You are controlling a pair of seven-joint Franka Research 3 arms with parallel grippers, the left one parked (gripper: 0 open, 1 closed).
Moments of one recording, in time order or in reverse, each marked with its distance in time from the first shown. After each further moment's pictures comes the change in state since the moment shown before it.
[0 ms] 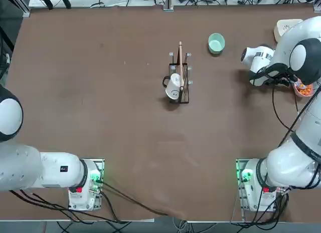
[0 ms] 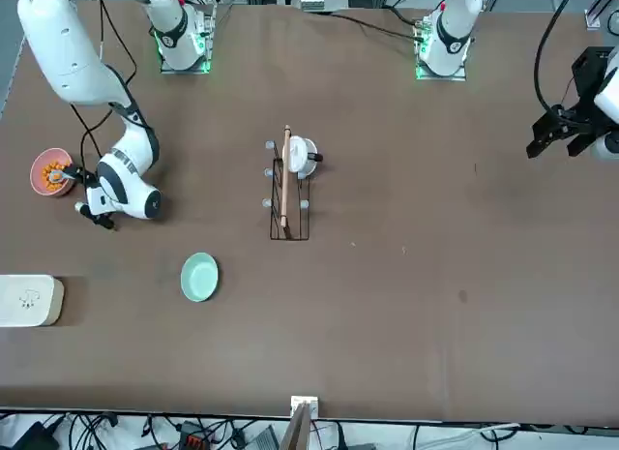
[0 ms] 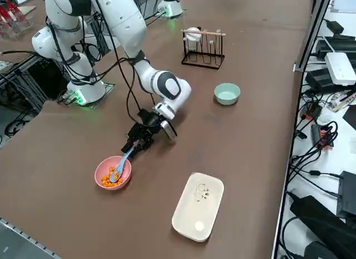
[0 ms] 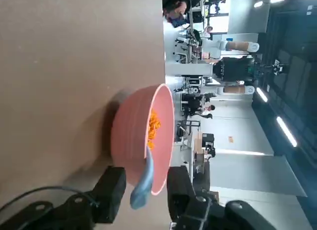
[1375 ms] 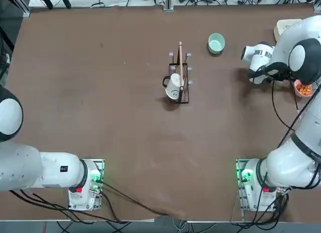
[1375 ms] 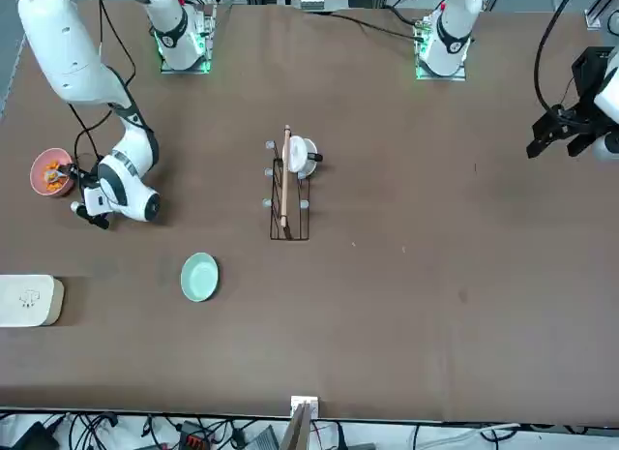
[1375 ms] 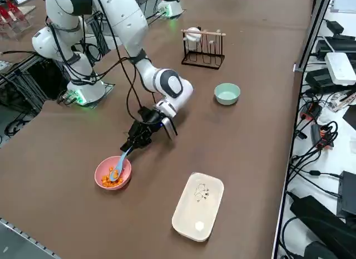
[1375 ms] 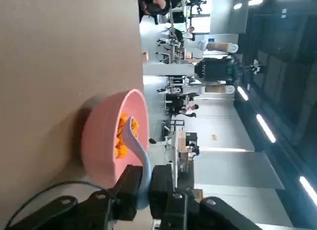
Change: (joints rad) arm 0.023 -0.001 0.003 0.037 -0.012 -0.114 -0.026
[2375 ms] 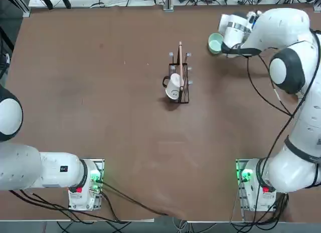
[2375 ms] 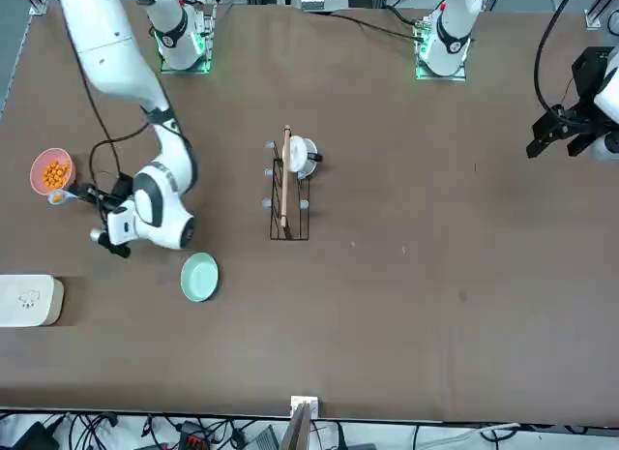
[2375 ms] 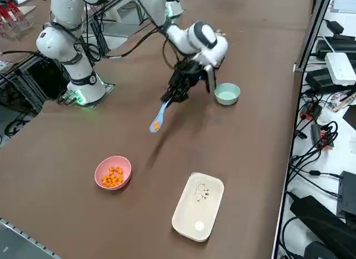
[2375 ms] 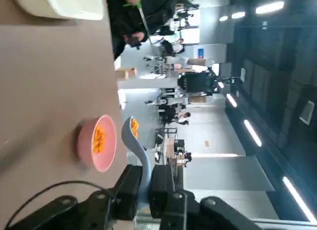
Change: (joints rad) arm 0.331 0.008 0.021 0.397 0.202 -0.325 -0.250
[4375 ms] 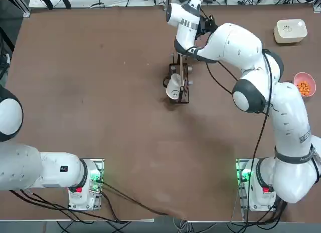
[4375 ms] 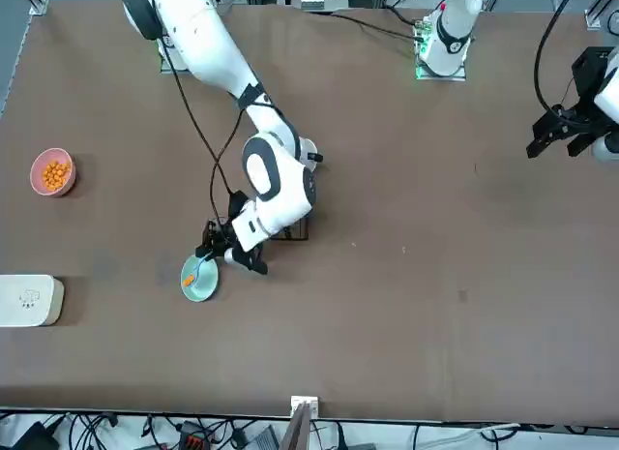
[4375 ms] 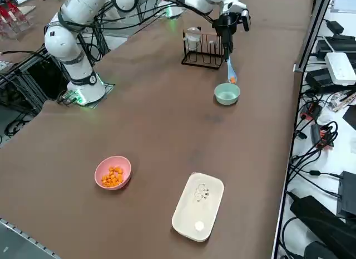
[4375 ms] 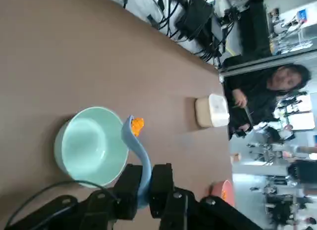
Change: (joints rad) arm 0.370 0.255 -0.010 0.615 0.194 0.222 -0.098
